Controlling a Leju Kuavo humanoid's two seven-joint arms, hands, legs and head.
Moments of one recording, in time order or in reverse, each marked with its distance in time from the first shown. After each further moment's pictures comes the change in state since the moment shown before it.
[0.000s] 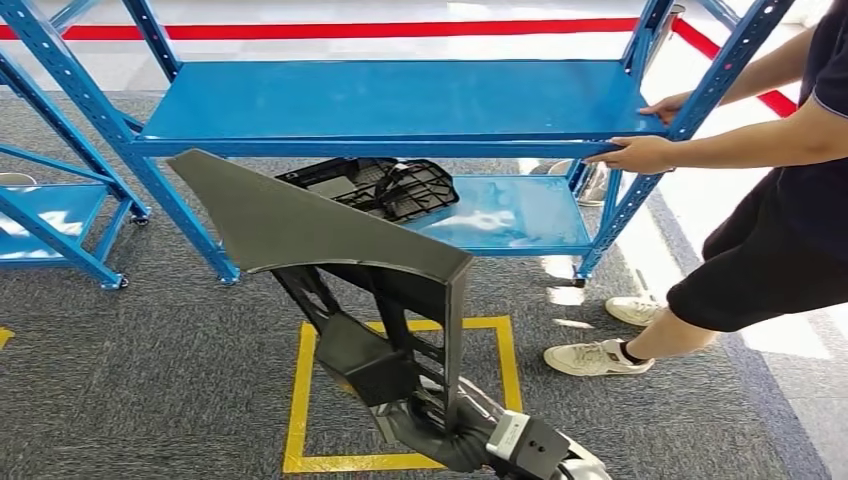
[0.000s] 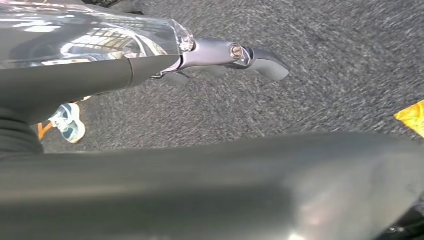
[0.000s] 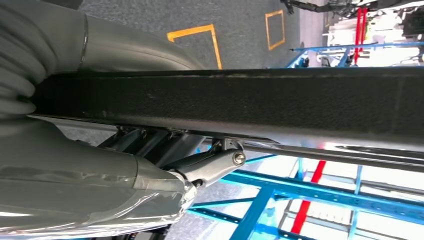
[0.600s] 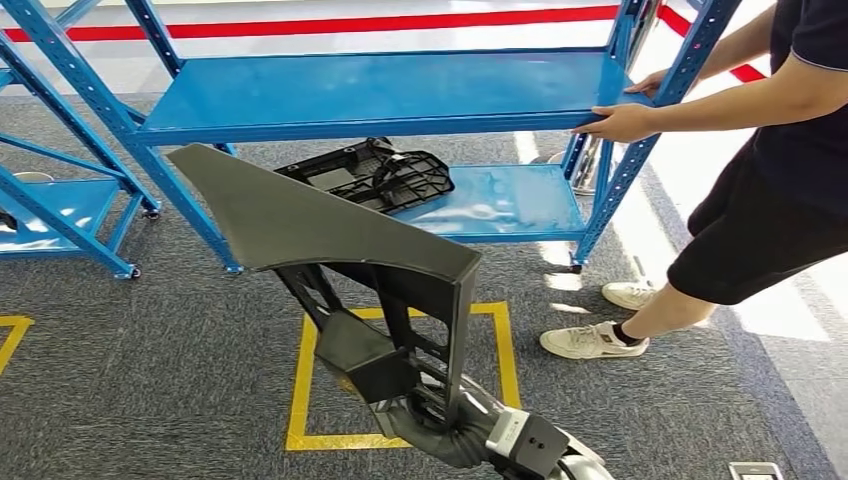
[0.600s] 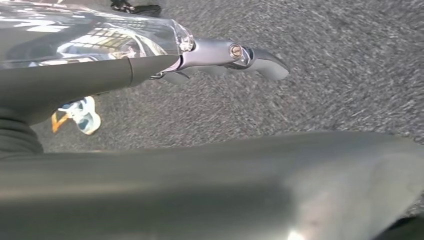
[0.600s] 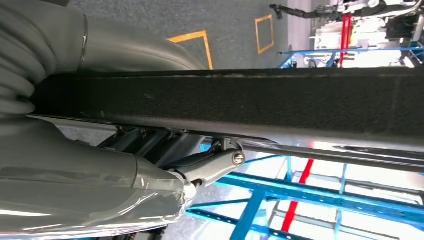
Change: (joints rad) left arm 0.003 0.002 0.000 0.000 -0.005 -0.002 -0.001; right arm -0.012 0.006 0.000 0.003 0.012 -0.006 -0.005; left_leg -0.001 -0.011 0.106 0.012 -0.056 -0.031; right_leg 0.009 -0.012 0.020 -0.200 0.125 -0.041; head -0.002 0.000
